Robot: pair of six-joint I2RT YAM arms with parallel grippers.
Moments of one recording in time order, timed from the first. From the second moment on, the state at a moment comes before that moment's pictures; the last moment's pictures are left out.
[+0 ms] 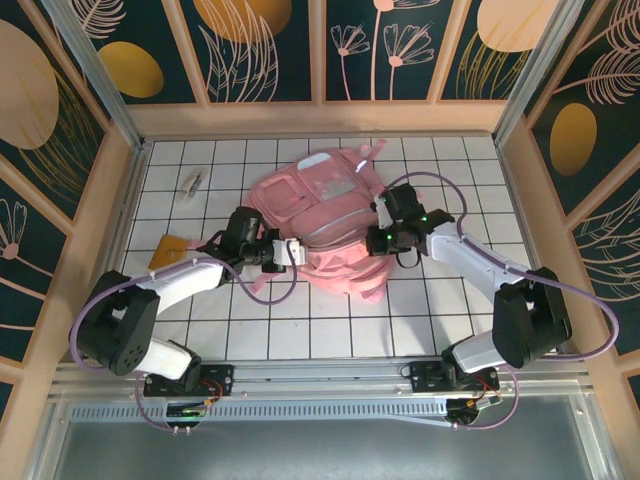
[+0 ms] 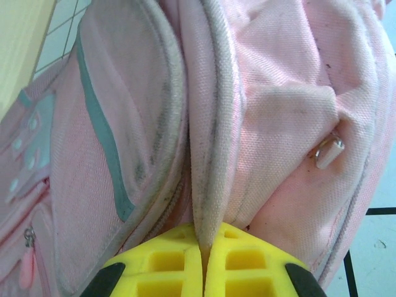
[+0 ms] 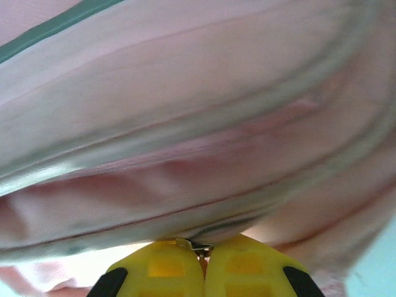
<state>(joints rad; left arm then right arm) -0.51 1.44 0.68 0.07 0.49 1.04 0.46 1.43 0.97 -0.59 -0.20 0.29</state>
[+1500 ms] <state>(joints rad) -0.75 1.45 0.76 0.14 0.37 0.73 0.52 1.34 0.95 -0.54 -0.25 0.29</state>
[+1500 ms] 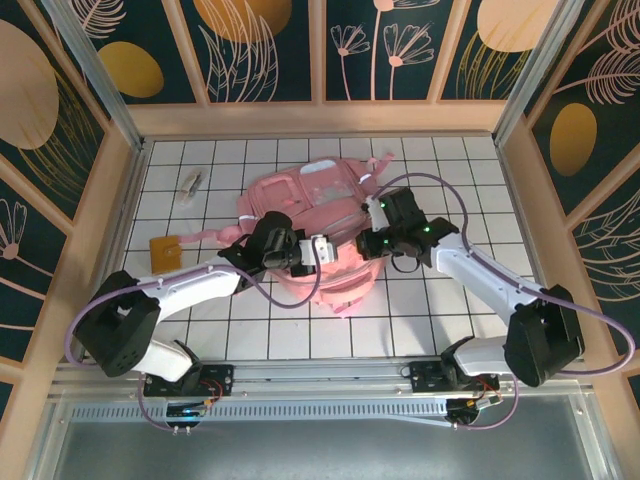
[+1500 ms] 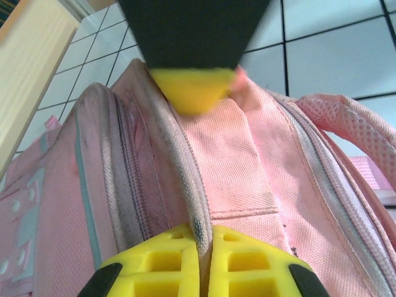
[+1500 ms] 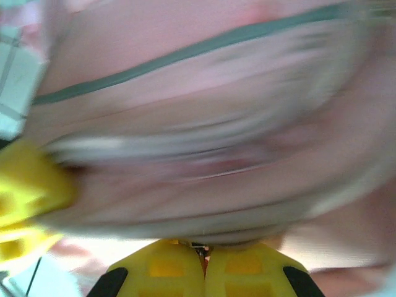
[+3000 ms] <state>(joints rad) -0.72 1.38 0.76 -0.08 0.56 0.95 0.61 1.23 0.74 -0.34 -0.42 0.40</state>
